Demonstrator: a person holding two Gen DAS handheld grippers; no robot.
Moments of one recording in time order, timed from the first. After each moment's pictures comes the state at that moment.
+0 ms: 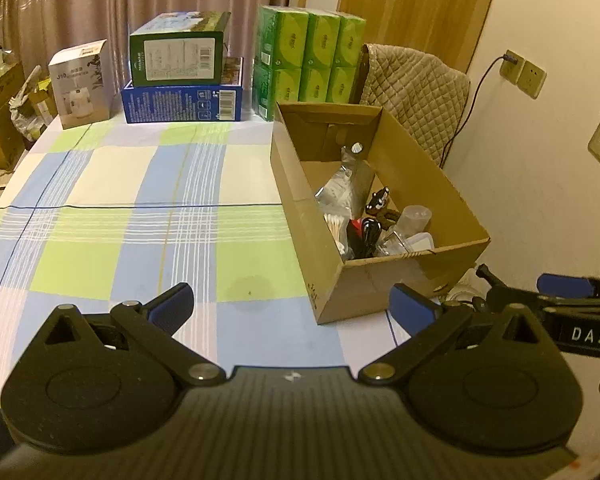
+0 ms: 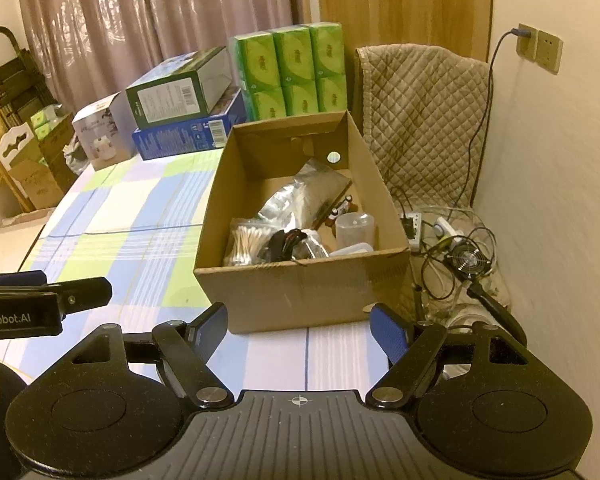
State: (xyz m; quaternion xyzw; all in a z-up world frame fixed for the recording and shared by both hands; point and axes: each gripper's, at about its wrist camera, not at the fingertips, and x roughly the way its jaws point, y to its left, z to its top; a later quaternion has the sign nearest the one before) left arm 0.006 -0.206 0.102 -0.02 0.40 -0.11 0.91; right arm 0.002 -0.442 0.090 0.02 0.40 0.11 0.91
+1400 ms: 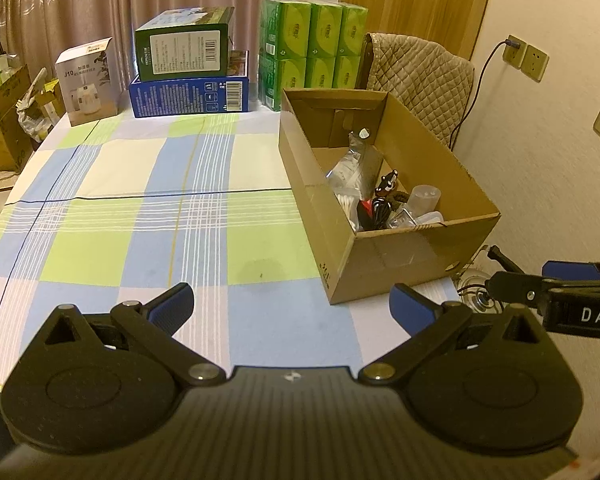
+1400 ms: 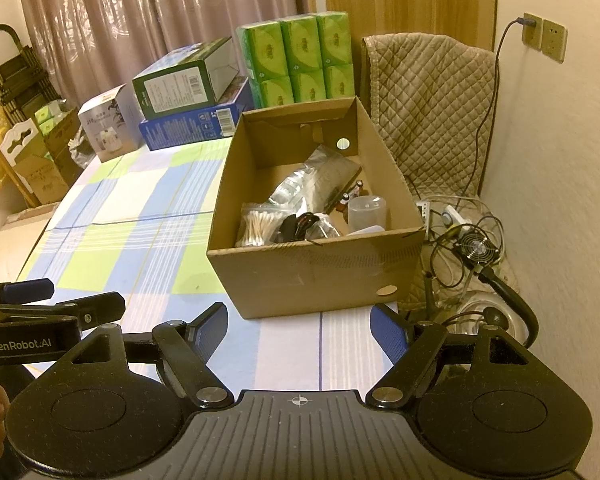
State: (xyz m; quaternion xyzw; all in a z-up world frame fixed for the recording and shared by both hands) left arm -0.009 -0.204 0.087 -0.01 0.40 -0.10 0.91; right arm -0.006 -0.432 0.082 0.02 0.41 0.12 0.90
